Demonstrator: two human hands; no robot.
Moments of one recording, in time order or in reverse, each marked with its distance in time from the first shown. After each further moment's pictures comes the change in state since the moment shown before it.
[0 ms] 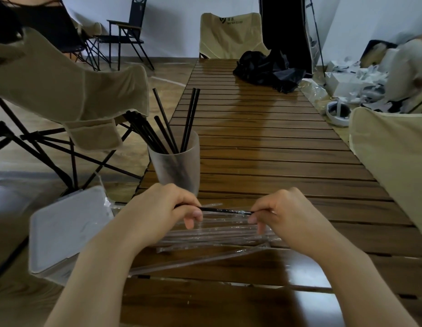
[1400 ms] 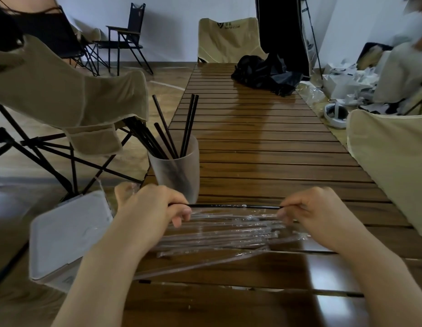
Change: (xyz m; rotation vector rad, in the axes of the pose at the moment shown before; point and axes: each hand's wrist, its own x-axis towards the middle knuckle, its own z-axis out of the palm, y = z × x) left_hand -0.002 -0.008 0.002 0.165 0.227 -0.180; right_hand -0.010 0.041 -0.022 -0.095 0.108 0.045
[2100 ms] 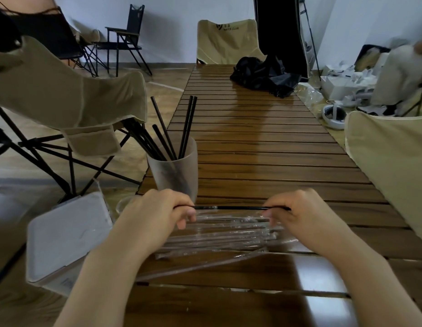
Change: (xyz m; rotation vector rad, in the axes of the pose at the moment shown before) left_hand 0.000 0.010 -0.001 -0.023 -0.105 0.059; right_hand 0.003 -0.024 0.005 0.042 -0.030 -0.078
